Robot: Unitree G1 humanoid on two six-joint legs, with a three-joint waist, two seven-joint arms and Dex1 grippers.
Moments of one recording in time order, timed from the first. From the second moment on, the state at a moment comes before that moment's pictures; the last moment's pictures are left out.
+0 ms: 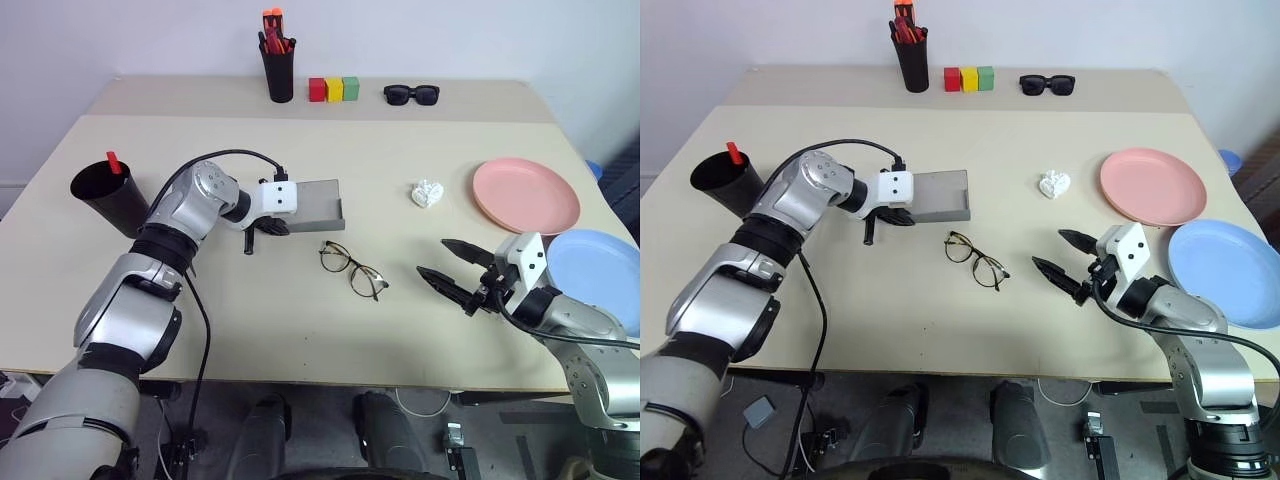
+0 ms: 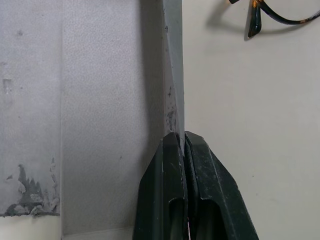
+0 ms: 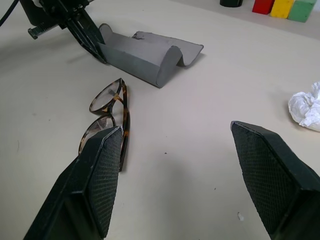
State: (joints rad) left arm -1.08 0.50 -0.45 0.78 0.23 0.05 -1.24; right arm 0.02 -0.62 -0.24 -0.34 0.48 0.36 0.79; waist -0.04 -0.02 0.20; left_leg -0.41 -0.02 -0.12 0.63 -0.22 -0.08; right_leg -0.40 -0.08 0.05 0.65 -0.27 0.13
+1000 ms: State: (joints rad) left arm -0.69 0.64 -0.22 -0.05 -0.09 0.35 -1.30; right arm -0.46 -0.65 0.17 -0.13 0.48 0.71 0.97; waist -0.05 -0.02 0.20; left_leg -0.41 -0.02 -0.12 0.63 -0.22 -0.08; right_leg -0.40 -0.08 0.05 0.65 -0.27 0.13
